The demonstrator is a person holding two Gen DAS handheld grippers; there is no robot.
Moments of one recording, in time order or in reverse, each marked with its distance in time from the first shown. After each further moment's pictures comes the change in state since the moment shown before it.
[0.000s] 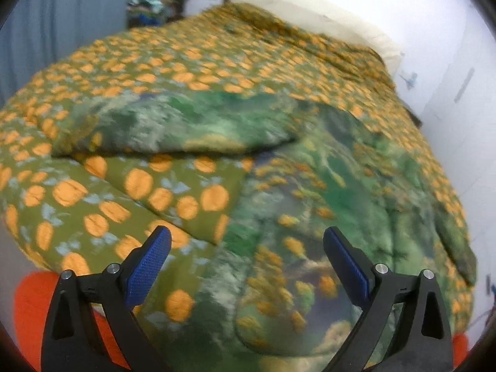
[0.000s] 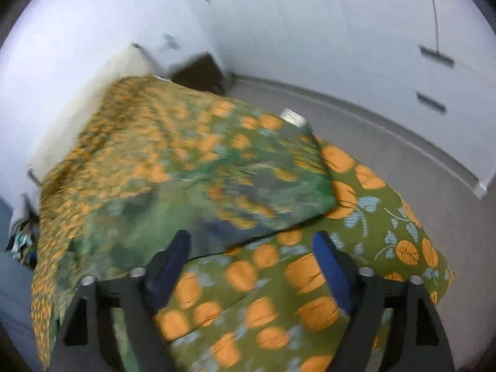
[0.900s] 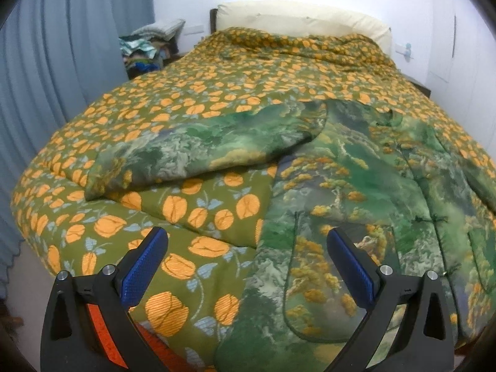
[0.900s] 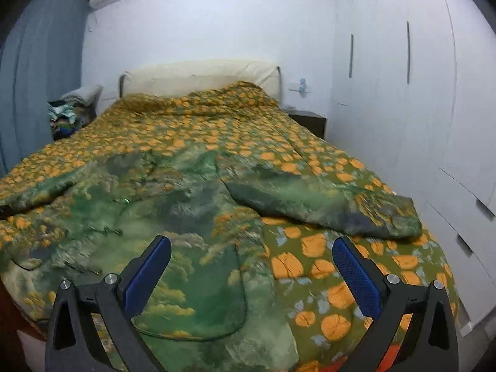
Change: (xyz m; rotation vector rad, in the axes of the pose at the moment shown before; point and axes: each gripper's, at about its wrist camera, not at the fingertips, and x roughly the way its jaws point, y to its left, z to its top) left arm -0.017 -0.006 -0.021 0.204 -0.145 0.204; right arm -0.067 0.152 -0.196 -0.595 -0.244 0.138
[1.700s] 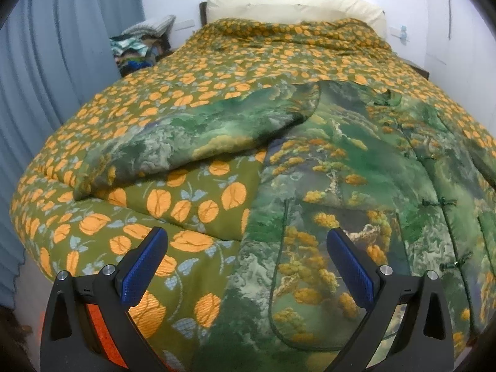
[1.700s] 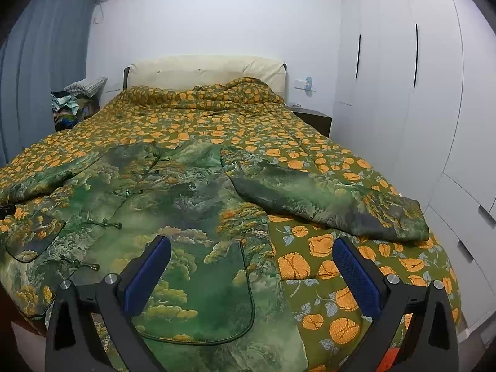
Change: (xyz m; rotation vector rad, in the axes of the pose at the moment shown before) left arm 0.019 -0.024 -0.008 0.061 0.037 0.007; right arm 0.015 0.012 -0.002 -0.063 0.025 0.016
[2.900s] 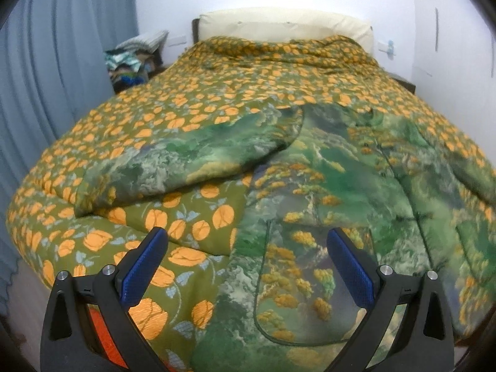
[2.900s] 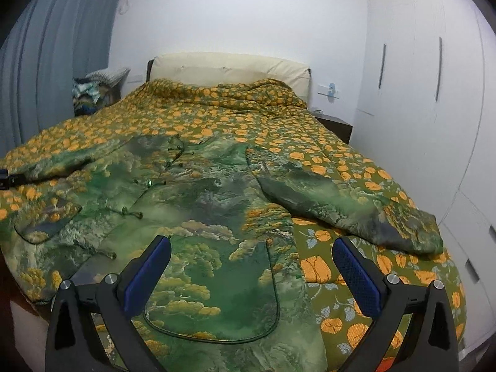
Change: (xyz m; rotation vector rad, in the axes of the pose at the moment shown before) left arm -0.037 0.005 0.017 -0.025 -0.077 -0.056; right arm -0.002 0.015 -0.006 -0.037 -0.019 0.077
